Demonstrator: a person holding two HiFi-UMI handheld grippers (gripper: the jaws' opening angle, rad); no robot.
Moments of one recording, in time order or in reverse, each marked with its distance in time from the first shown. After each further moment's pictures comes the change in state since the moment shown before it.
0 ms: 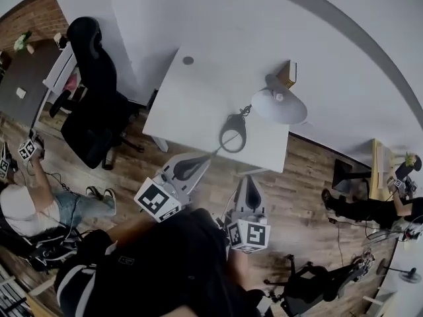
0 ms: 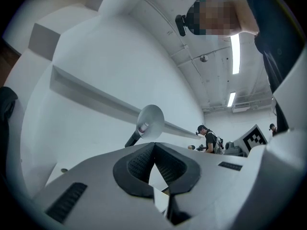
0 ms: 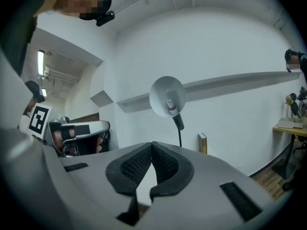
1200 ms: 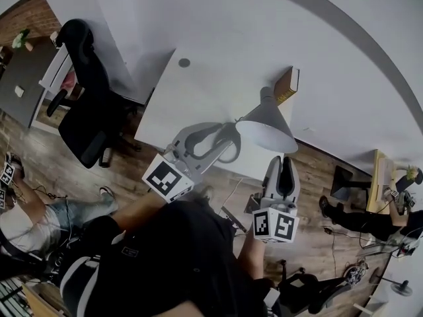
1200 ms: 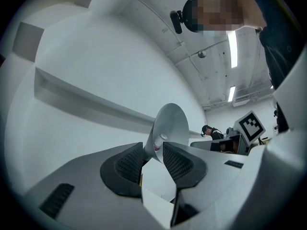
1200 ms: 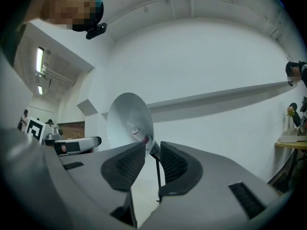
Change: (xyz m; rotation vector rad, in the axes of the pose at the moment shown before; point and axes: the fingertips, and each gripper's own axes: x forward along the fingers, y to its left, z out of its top) left arm 0.139 0.066 0.041 0.078 -0.056 0.003; right arm 0.105 -0.112 0.105 -0.030 -0.145 -0.059
